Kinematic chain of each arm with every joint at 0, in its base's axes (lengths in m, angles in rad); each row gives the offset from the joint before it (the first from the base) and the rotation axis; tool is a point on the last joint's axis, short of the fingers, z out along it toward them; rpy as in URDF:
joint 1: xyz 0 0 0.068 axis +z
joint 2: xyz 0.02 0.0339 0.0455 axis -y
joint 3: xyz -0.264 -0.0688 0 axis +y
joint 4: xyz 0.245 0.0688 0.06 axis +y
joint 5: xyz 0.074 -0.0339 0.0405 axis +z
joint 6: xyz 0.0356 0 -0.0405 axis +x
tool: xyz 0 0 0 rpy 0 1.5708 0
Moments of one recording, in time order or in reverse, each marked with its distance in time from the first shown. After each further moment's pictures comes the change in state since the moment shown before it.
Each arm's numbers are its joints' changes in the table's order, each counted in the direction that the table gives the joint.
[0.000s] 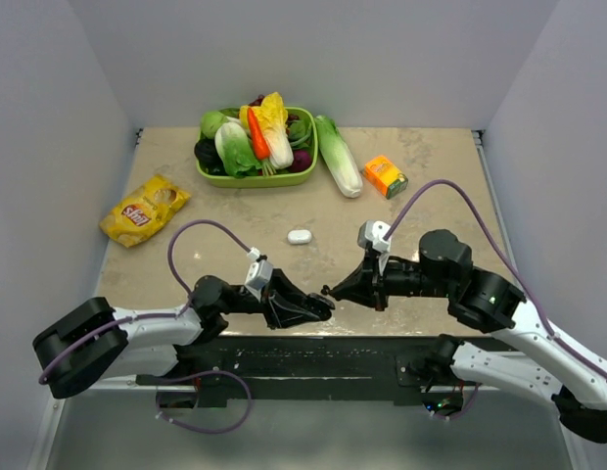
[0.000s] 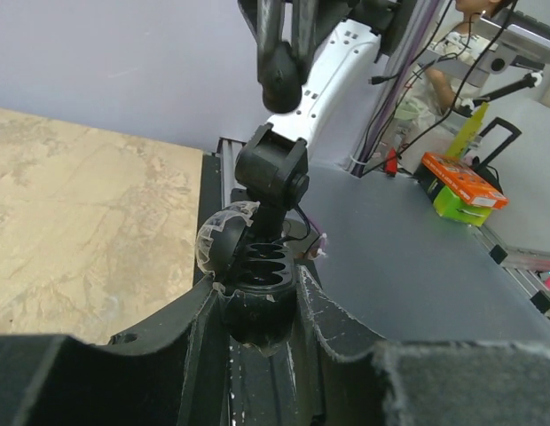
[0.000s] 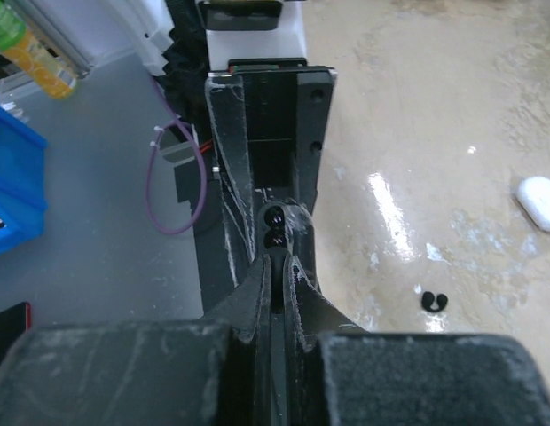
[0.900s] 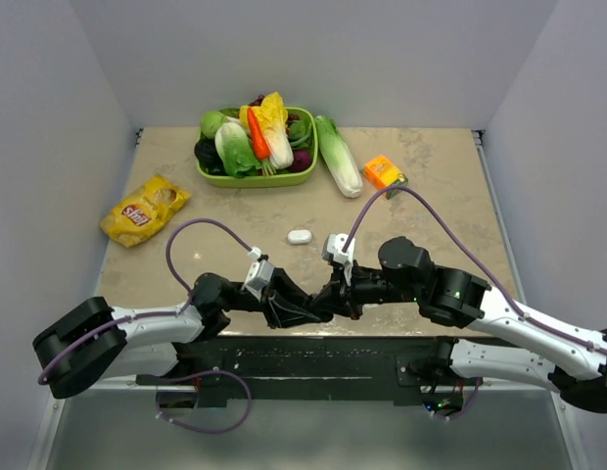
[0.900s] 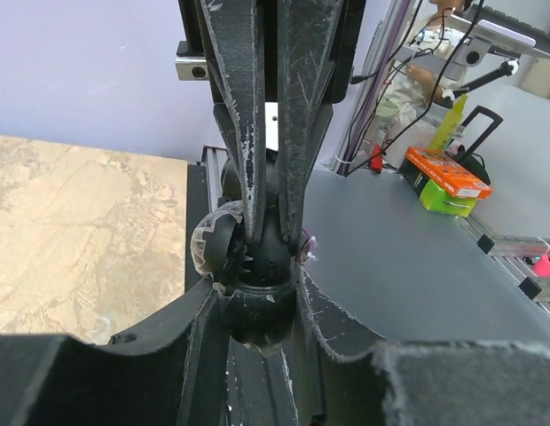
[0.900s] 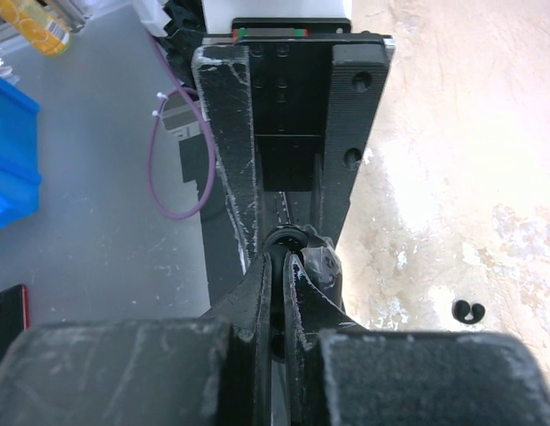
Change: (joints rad) left arm 0.000 -0.010 -0.049 -0.005 -0.074 0.001; right arm 0.201 -0.150 0.017 -0.080 -0.127 0.021
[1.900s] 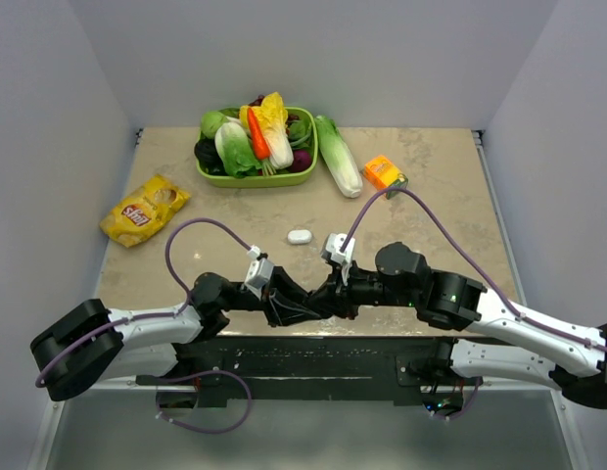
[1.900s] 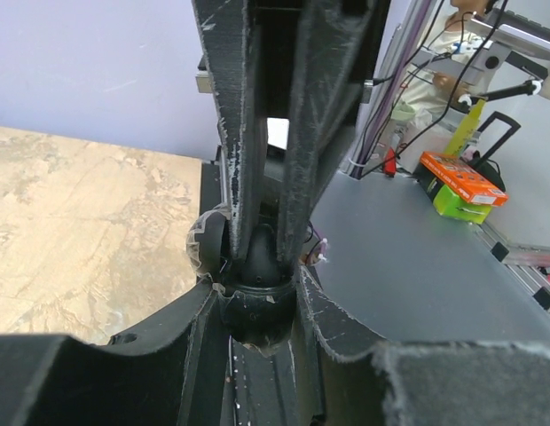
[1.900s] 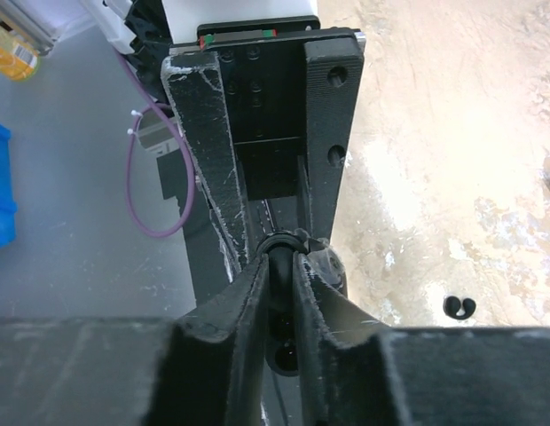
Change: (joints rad) left arm 0.000 0.023 0.000 0.038 0.035 0.014; right arm 0.044 0.000 0.032 -0.049 -0.123 0.042
